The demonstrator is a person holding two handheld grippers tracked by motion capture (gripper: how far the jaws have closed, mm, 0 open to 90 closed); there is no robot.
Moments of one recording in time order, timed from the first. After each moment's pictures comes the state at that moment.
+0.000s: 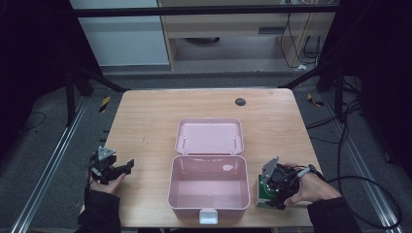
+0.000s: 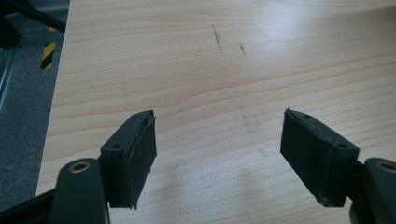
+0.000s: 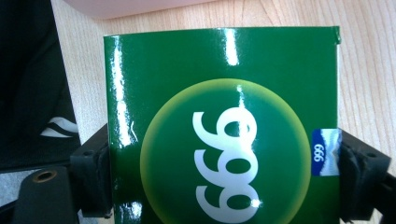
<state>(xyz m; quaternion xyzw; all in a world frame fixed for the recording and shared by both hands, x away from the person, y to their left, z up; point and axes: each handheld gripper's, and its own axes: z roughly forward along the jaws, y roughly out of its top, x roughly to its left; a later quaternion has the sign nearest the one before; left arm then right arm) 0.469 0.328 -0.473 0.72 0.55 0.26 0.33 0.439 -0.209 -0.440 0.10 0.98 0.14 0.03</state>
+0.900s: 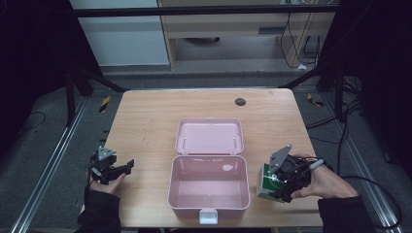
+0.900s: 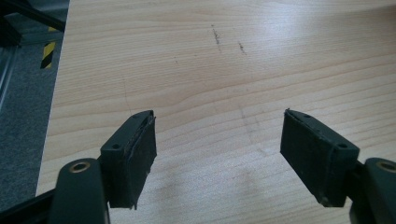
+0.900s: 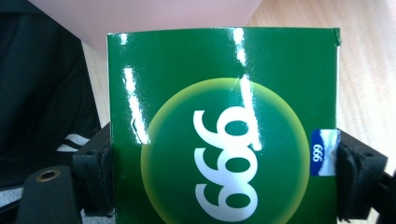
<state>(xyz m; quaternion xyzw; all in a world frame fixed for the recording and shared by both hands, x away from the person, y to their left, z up) 0.469 0.328 -0.473 0.72 0.55 0.26 0.33 0.433 -0.216 -0.382 0.13 0.97 0.18 0.06</state>
